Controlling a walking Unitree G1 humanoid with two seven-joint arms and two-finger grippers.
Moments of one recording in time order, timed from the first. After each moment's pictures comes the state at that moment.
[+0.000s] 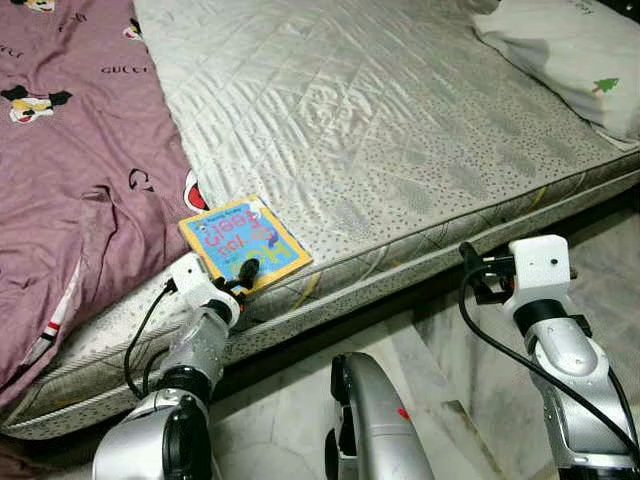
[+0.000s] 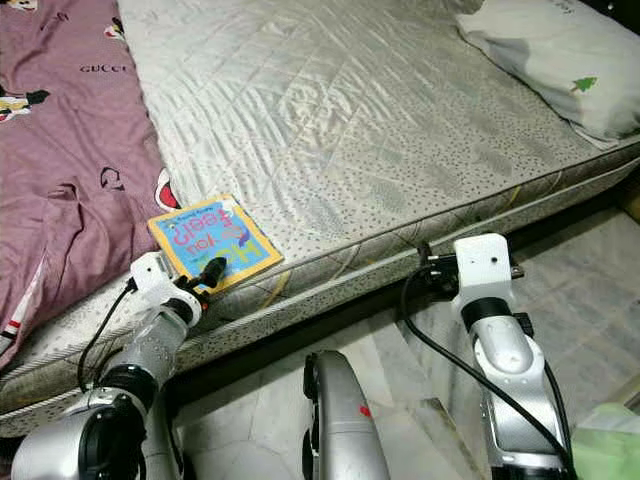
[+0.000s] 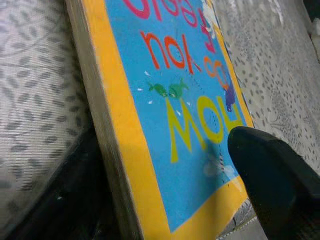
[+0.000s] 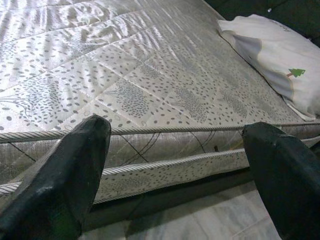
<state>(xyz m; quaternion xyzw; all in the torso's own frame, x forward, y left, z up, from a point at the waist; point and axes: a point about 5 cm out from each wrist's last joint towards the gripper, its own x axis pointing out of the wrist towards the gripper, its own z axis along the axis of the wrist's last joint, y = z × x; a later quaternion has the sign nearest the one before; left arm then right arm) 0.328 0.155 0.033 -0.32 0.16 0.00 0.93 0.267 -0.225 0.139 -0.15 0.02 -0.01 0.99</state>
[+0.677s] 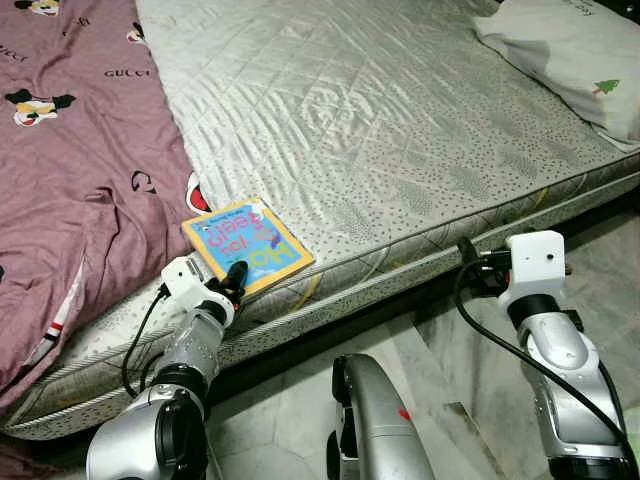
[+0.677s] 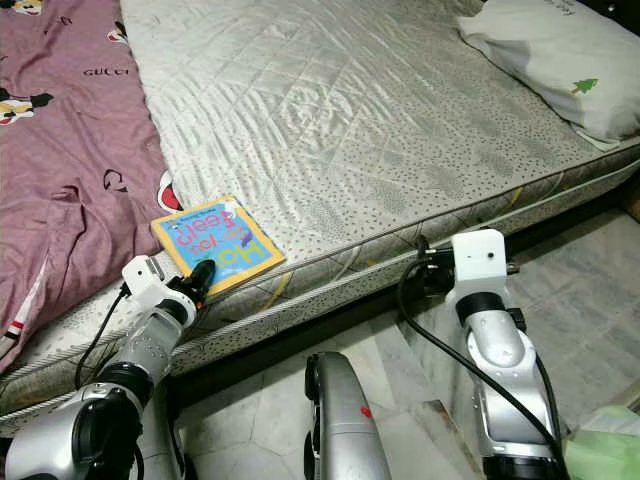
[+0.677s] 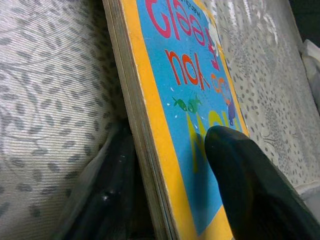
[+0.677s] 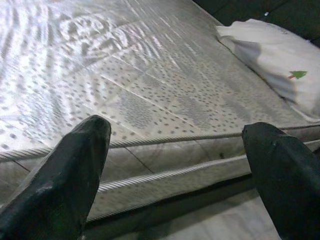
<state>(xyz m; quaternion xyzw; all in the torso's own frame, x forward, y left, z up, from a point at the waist) 0.328 0.162 0.032 -0.36 0.16 0.00 0.92 0.274 -0.218 0.139 -0.12 0.00 -0.01 0.99</state>
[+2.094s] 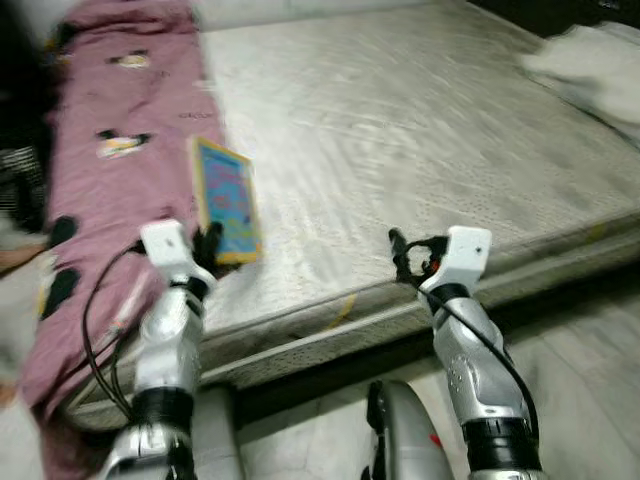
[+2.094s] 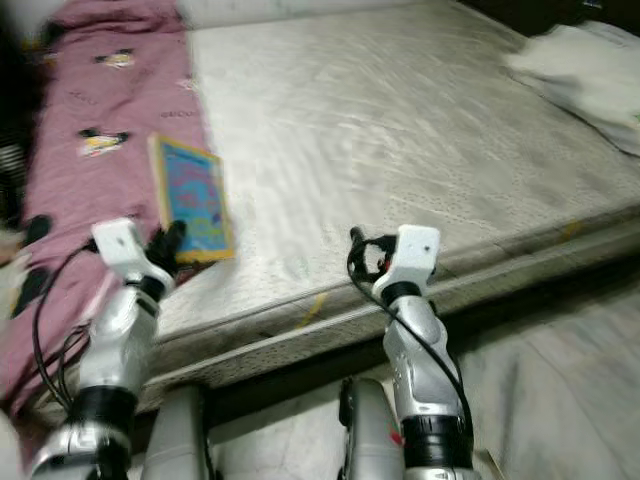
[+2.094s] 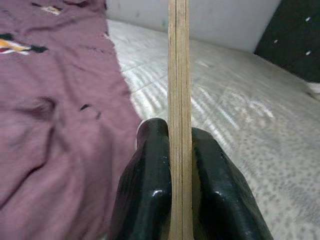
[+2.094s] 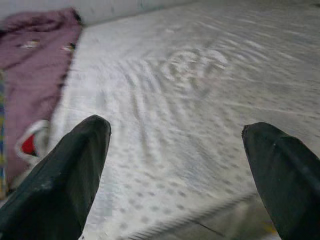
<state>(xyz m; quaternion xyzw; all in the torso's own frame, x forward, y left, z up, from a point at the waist) 0.320 0.170 0.094 -0.12 -0.01 -0.04 0.99 0.308 -0.142 0.117 0.09 0.02 0.03 1.00</state>
